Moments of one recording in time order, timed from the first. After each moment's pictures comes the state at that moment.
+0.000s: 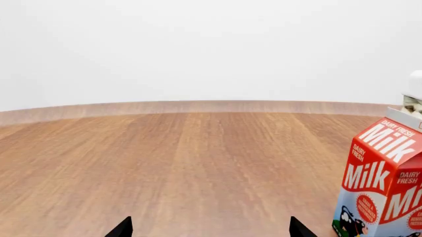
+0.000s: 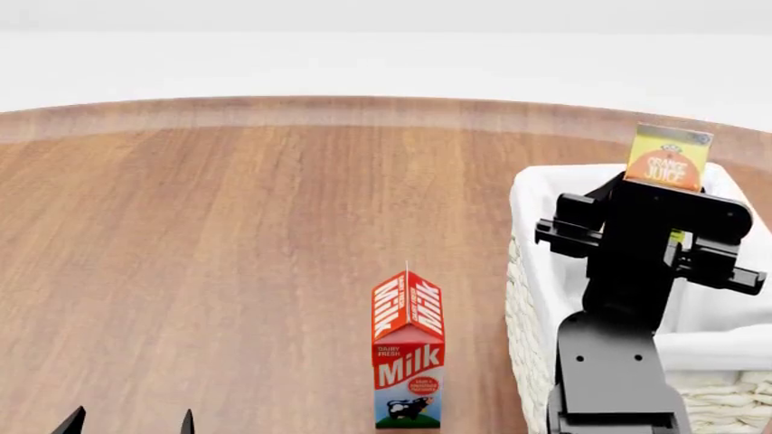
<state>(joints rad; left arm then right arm) -0.07 -0.33 0.42 -0.03 -0.33 0.09 -0.39 1.03 0.16 -0.26 1.23 0.19 -0.30 0.42</state>
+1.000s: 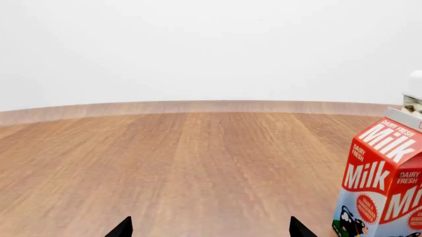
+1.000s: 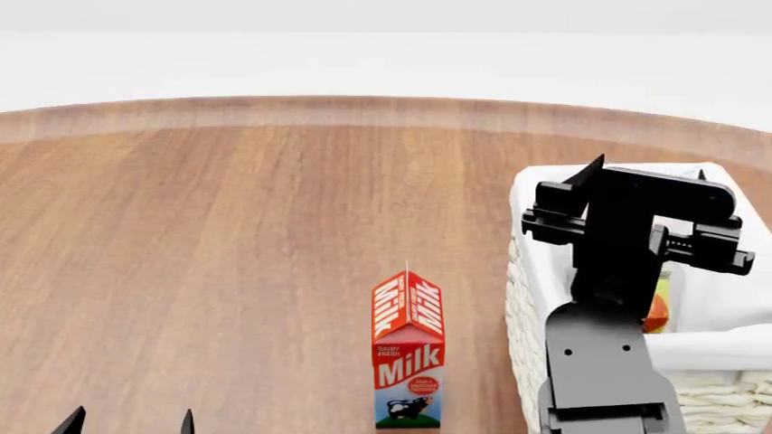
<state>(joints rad) -0.07 -0.33 0.43 -0.03 -0.33 0.10 -0.39 1.02 0.16 -0.26 1.17 0.12 -0.27 0.42</state>
